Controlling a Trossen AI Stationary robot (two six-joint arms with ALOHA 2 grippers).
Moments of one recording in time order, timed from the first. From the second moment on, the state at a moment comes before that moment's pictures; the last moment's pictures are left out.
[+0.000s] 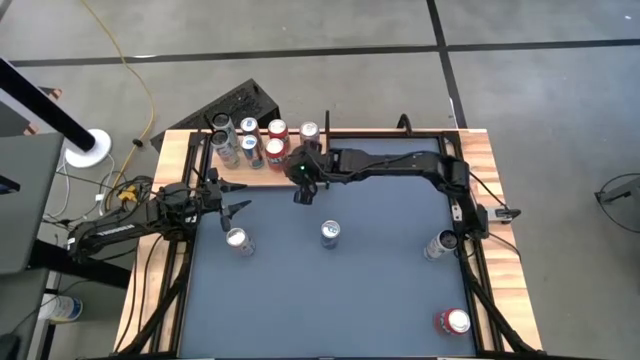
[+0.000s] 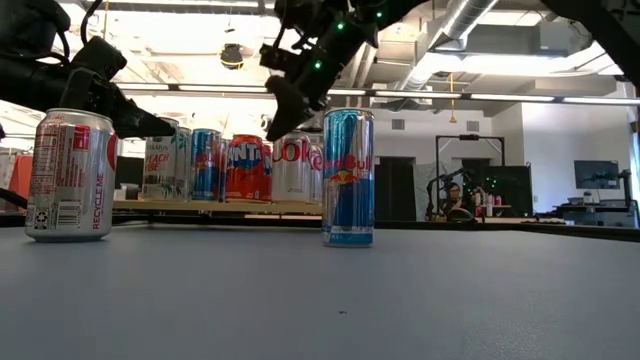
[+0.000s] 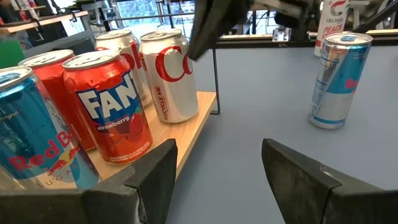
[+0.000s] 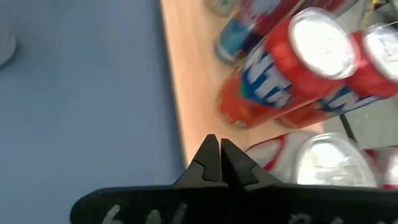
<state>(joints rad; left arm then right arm) 0.29 0.04 0.07 -0.15 -0.09 0.11 -0.17 2.09 1.82 -0.50 0.24 -0.19</state>
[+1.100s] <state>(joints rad) 0.29 0.04 0.07 -0.15 -0.09 0.11 -0.27 2.08 1.82 -0.58 0.29 -0.20</state>
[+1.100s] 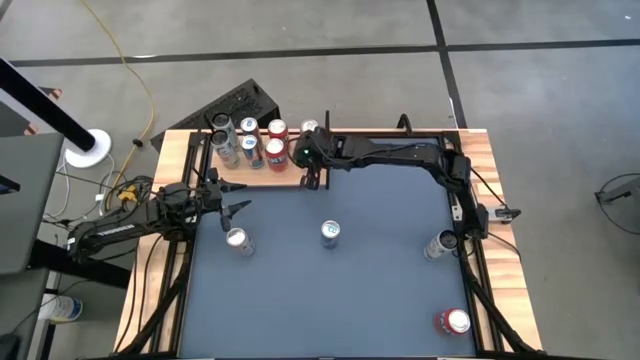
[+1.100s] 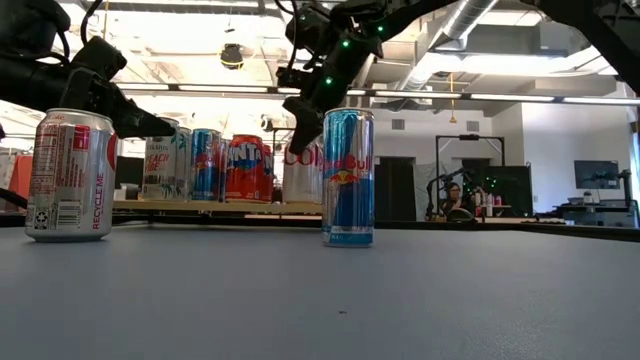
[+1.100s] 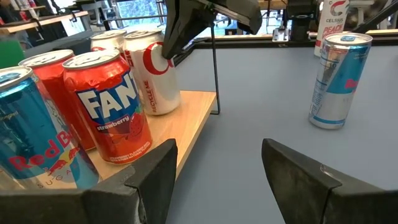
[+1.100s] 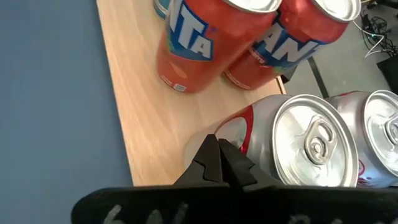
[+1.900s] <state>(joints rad) 0.29 0.04 0.07 -0.15 -0.09 0.11 -0.19 2.08 1.85 -0.39 0.19 -0.25</state>
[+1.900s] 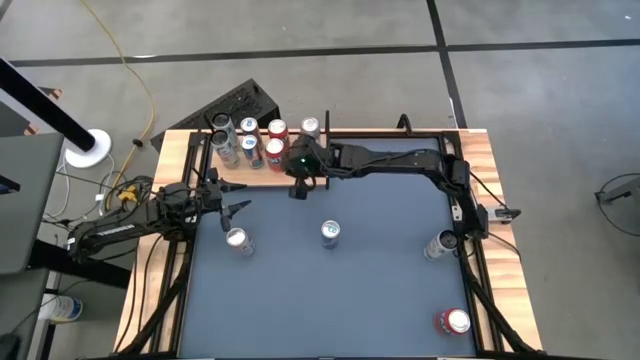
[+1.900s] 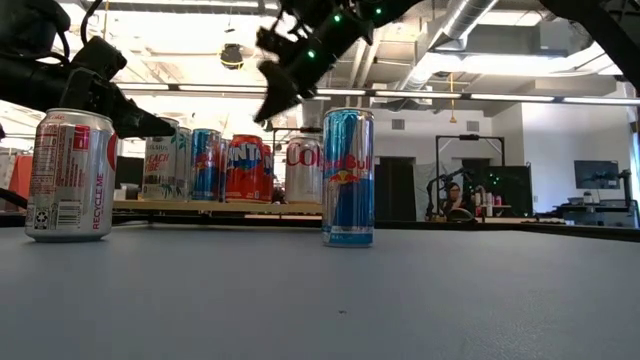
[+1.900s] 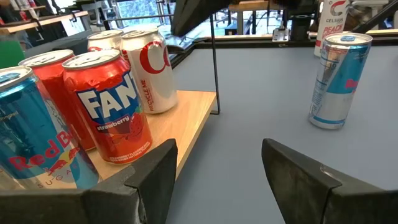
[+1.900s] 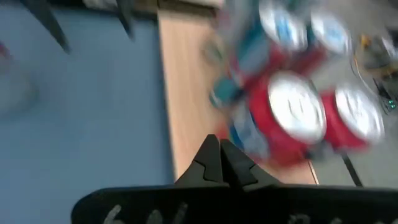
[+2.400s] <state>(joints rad) 0.29 0.04 0.07 -0.15 -0.09 0.11 -0.21 2.15 1.85 -0.17 0.04 -0.24</state>
